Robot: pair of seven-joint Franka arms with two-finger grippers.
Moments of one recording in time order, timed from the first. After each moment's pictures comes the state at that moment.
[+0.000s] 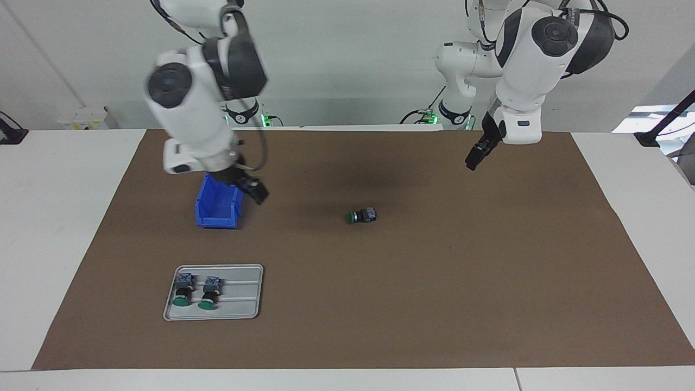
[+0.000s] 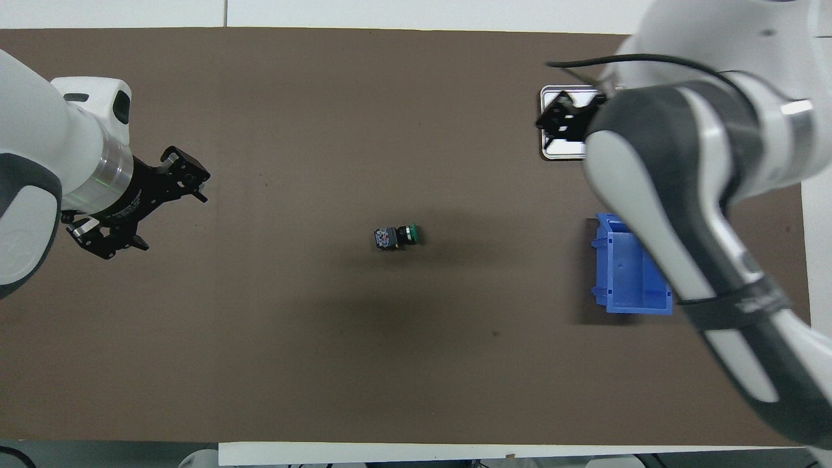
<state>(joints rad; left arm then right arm) -0.27 -0.03 -0.10 -1.74 0.00 1.58 -1.04 0.04 0.18 0.01 -1.51 0.12 1.55 0.67</state>
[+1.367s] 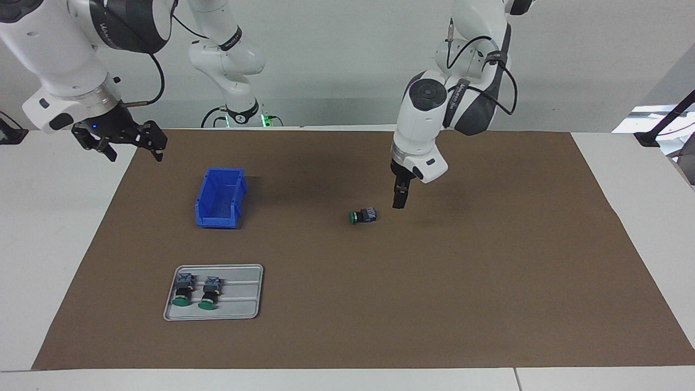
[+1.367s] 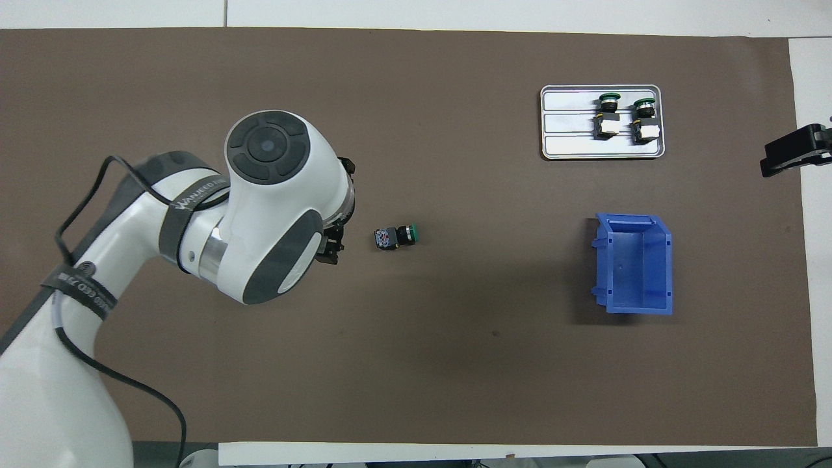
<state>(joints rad) -0.58 0.23 -0.10 -1.80 -0.03 2.01 -2.00 -0.11 0.09 0.04 -1.47 -0.07 1.47 -0.11</state>
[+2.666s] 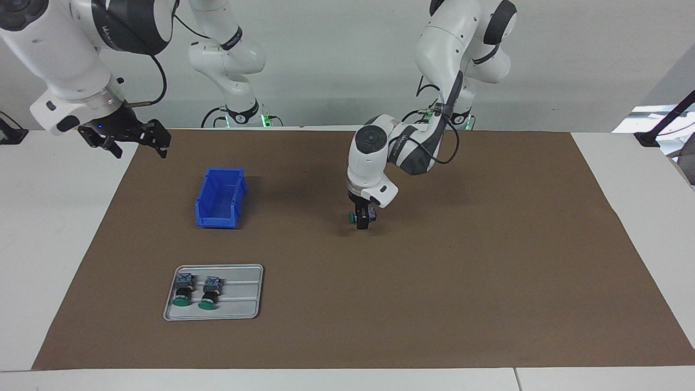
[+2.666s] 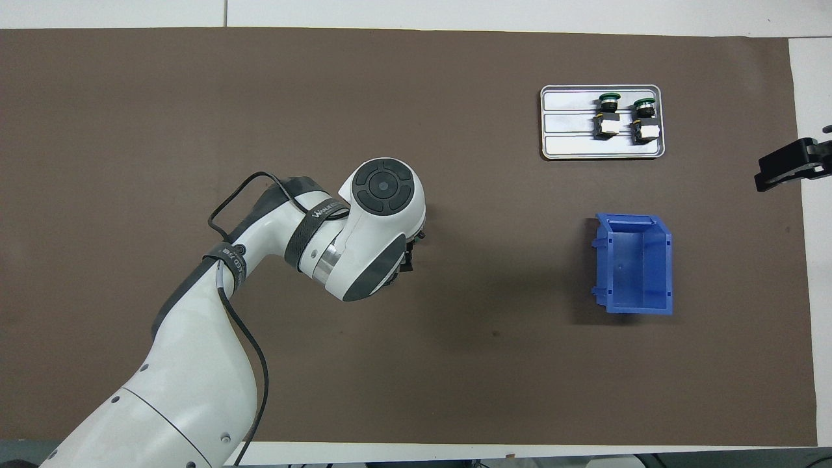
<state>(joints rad) -0.69 0.45 -0.10 -1.76 -0.03 2.20 -2.30 -0.03 0.07 -0.05 -1.50 -0.06 1.44 -0.11</state>
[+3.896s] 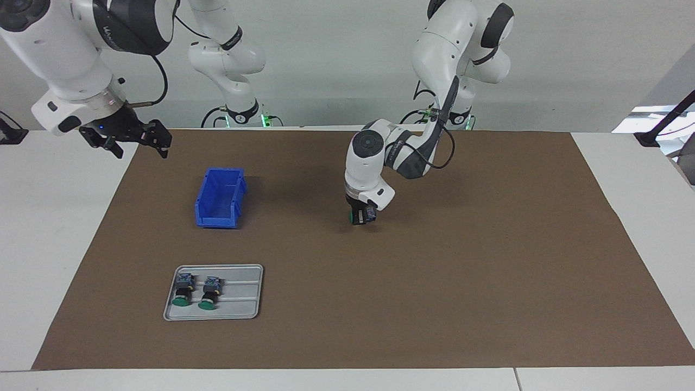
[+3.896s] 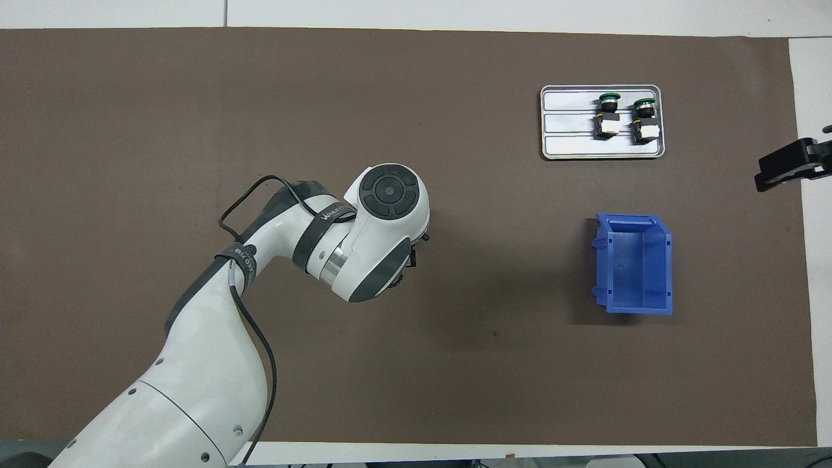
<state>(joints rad) -0.70 0.47 -0.10 -1.76 -0.03 2.23 -2.32 -0.03 0.07 -0.05 -1.50 -0.06 1.44 -0.11</state>
